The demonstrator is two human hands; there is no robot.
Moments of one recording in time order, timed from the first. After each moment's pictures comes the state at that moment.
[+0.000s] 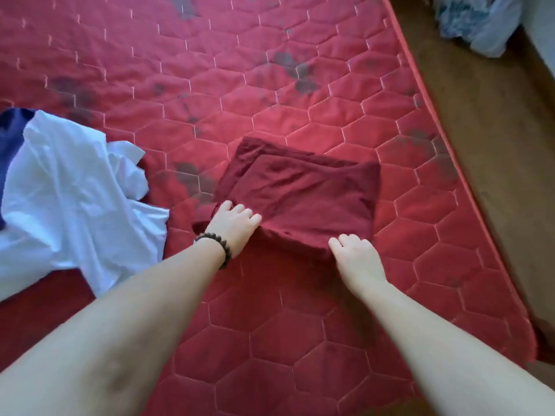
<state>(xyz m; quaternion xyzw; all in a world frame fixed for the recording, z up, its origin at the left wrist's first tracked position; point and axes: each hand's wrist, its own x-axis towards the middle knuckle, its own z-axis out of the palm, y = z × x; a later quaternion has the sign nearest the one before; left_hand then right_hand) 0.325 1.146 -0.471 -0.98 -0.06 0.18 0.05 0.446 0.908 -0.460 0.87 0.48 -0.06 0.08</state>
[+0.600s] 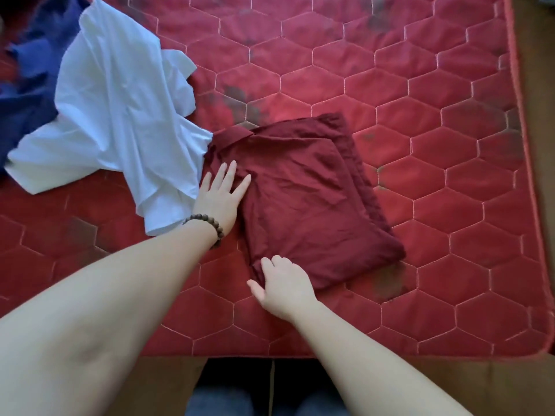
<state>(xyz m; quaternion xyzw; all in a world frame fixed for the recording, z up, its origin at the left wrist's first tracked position) 0.193 1.134 -0.498 -0.93 -0.31 0.22 -0.04 0.241 0.933 -0.482 0.78 0.52 -0.34 0.01</state>
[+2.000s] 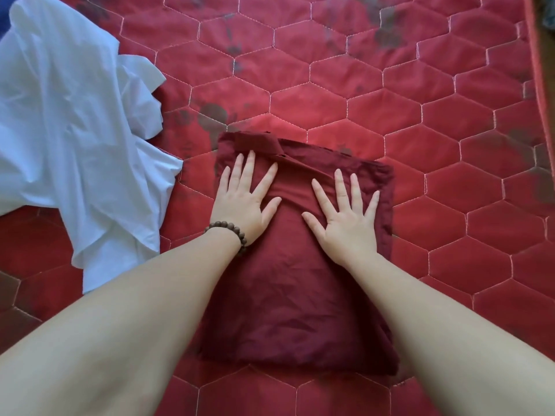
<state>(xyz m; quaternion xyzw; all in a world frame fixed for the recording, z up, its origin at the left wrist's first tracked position) 0.302 1.154 -0.563 -0.94 -0.34 0.06 -0.08 0.450 1.001 -0.556 0.87 0.47 -0.14 0.07</state>
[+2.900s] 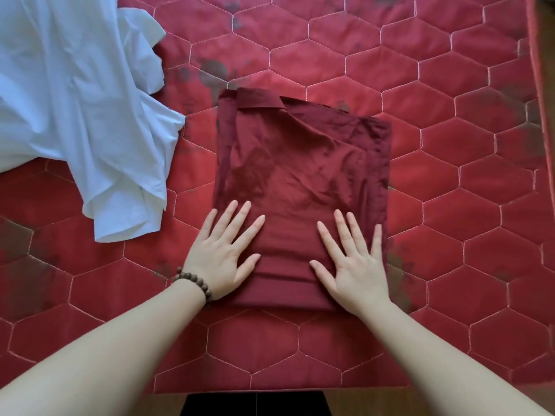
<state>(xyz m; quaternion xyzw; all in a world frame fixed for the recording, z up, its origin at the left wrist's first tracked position) 0.164 1.059 -0.563 -0.97 -0.21 0.09 -0.08 0.366 0.864 -0.552 0.83 0.54 -0.12 0.04</state>
